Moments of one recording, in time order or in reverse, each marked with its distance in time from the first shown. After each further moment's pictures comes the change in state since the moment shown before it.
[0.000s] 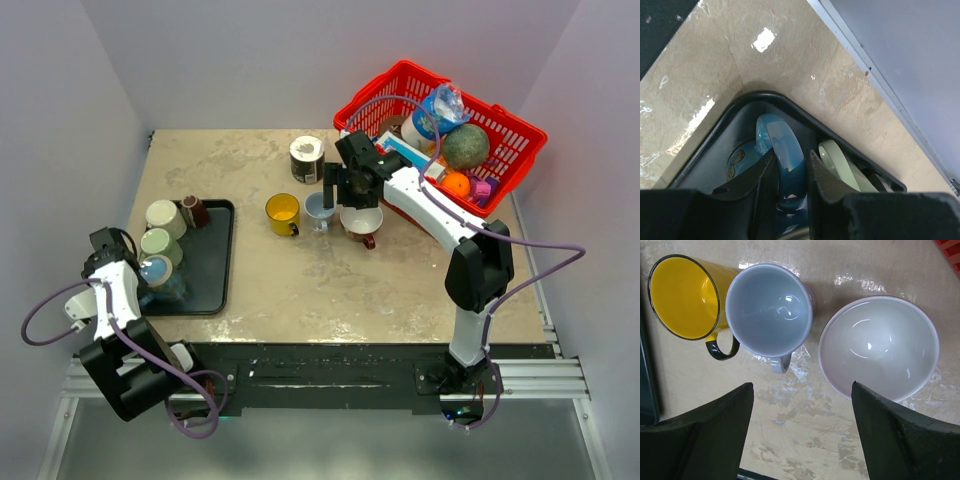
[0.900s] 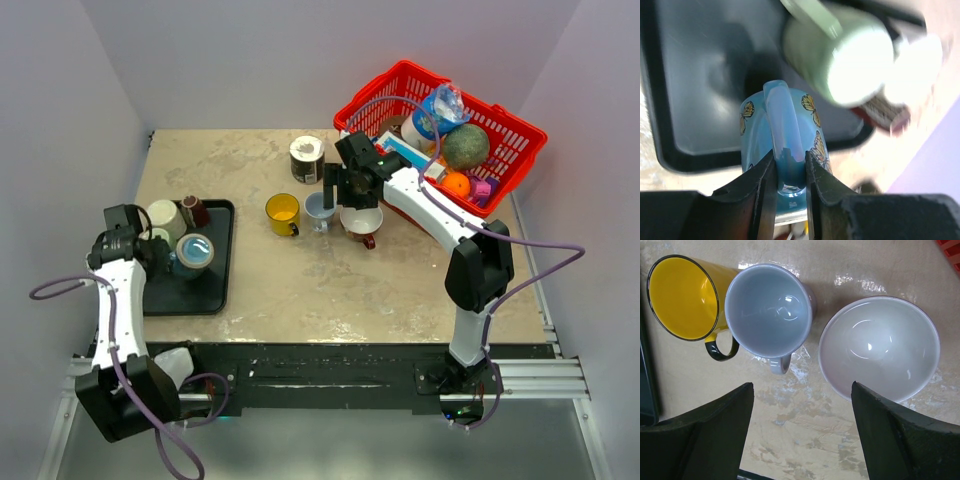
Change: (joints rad) left arm -0.216 -0.092 0.159 -0.093 0.280 0.255; right arm 0.000 0.000 -0.006 0.008 0.000 0.000
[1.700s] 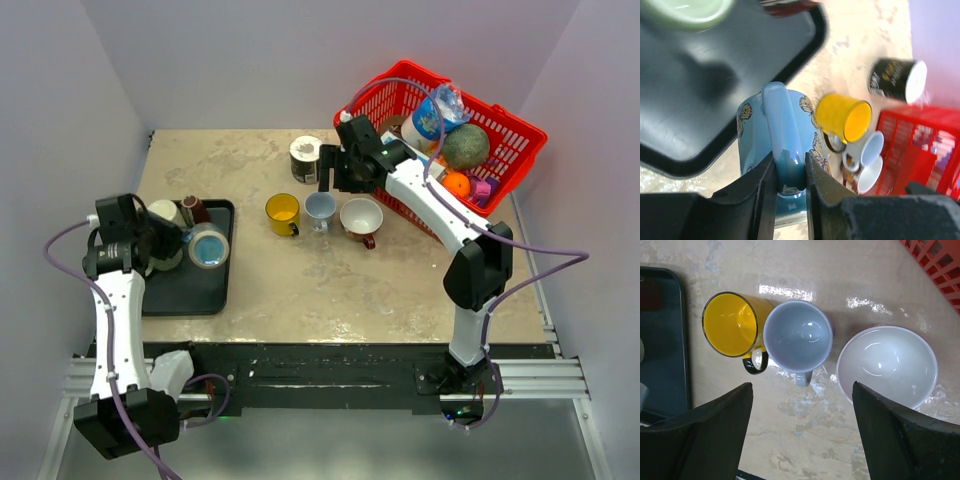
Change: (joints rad) left arm -0.079 -0.121 0.065 0.125 0.313 0.611; right arm 0.000 0.013 0.140 -0.014 0.002 0.016
